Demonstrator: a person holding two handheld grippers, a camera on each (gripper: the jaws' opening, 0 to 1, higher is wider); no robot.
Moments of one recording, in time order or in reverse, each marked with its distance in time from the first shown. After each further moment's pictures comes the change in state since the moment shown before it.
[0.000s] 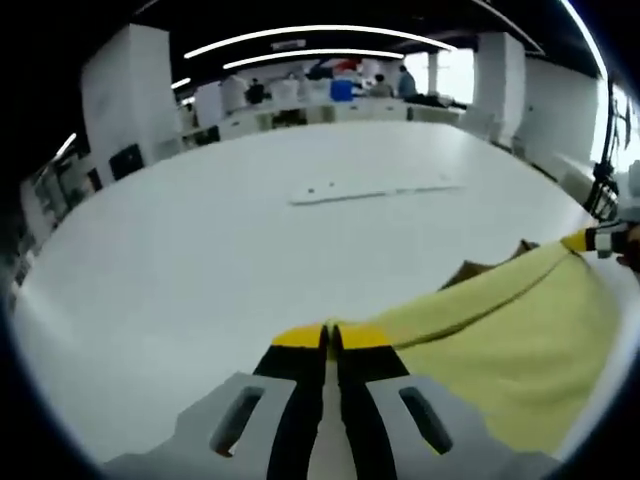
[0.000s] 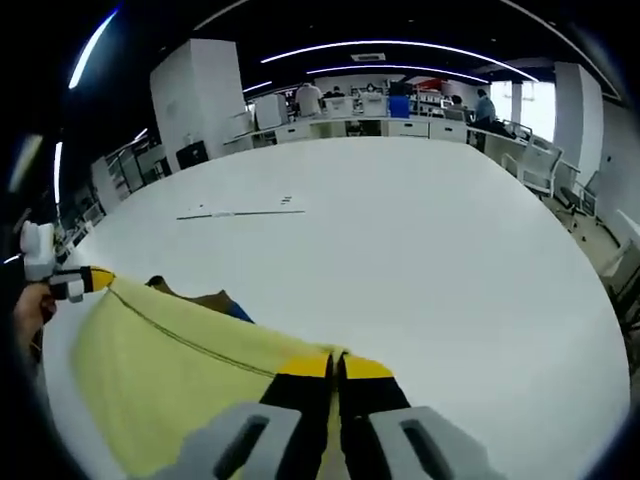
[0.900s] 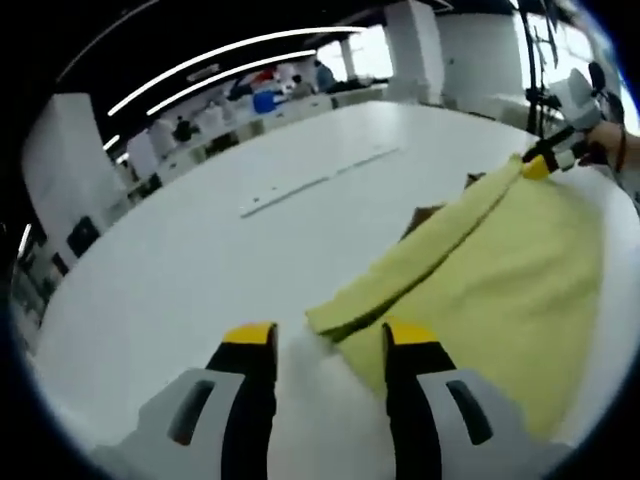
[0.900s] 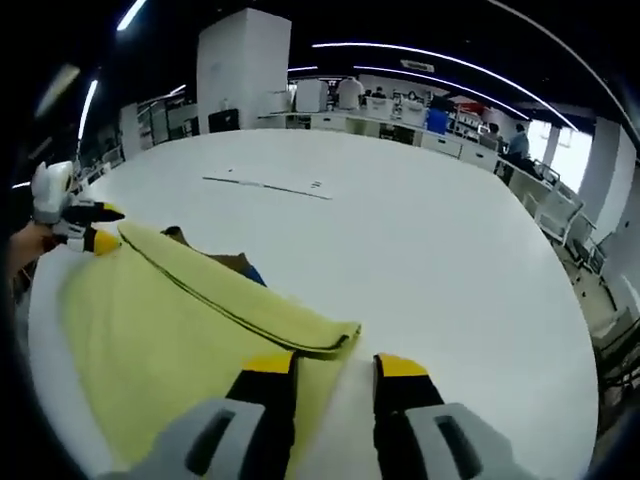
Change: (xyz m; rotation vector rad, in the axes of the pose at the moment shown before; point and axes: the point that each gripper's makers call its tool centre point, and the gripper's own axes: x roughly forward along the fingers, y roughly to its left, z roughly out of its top) left arm 0.000 -0.011 -0.008 0.303 -0.036 -0.156; right arm -0.002 -0.002 -0.004 -0.232 0.000 -0.013
